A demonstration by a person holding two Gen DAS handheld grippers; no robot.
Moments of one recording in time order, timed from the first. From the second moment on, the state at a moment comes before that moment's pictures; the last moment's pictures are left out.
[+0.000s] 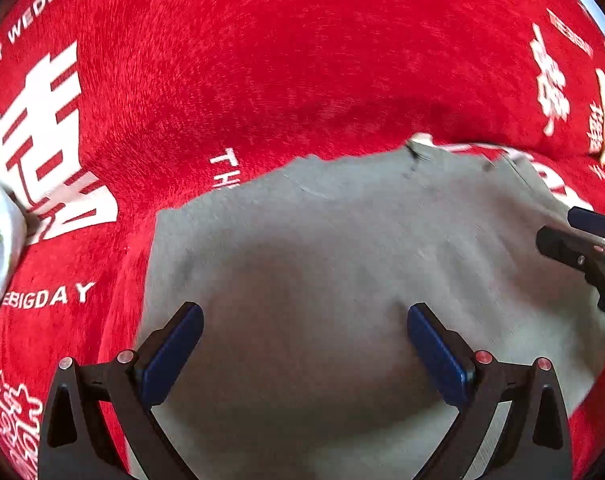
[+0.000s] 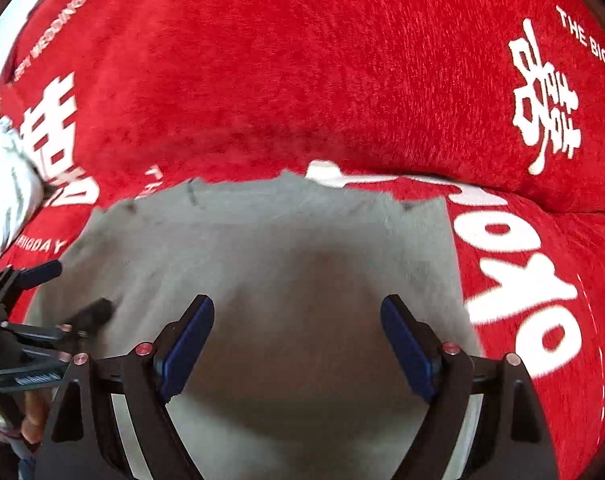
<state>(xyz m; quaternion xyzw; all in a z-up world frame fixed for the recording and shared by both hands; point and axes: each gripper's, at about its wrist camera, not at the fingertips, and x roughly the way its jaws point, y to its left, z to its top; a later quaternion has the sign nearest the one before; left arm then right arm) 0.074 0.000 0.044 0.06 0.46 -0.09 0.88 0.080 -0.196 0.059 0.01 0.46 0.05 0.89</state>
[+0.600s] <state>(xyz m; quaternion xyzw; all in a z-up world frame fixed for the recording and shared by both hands) -0.036 0.035 0.027 -0.02 0.44 -0.06 0.90 -0.029 -0.202 0.030 -0.02 0.43 0.03 0.90</state>
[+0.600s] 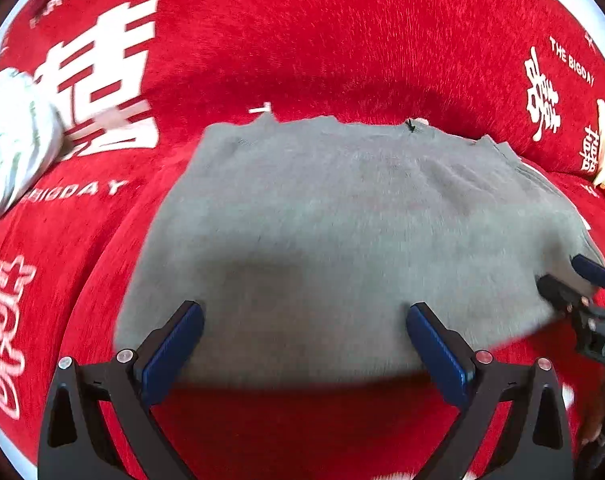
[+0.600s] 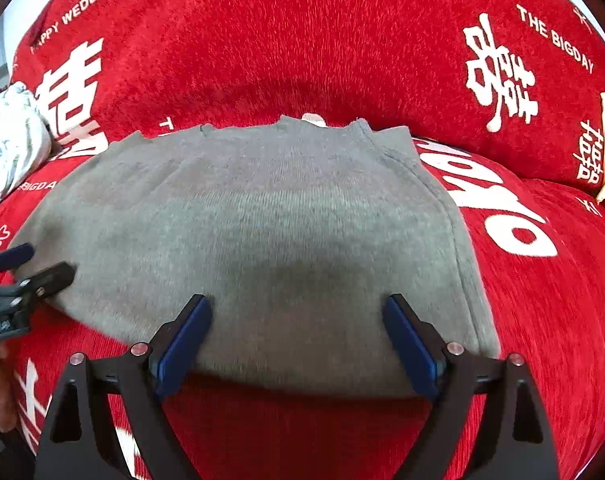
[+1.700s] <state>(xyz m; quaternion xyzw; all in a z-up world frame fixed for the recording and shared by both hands) -0.003 0.131 0.019 -0.31 0.45 -0.10 0.83 -0.032 -0.197 0.030 -0.03 0.43 0.03 0.90</state>
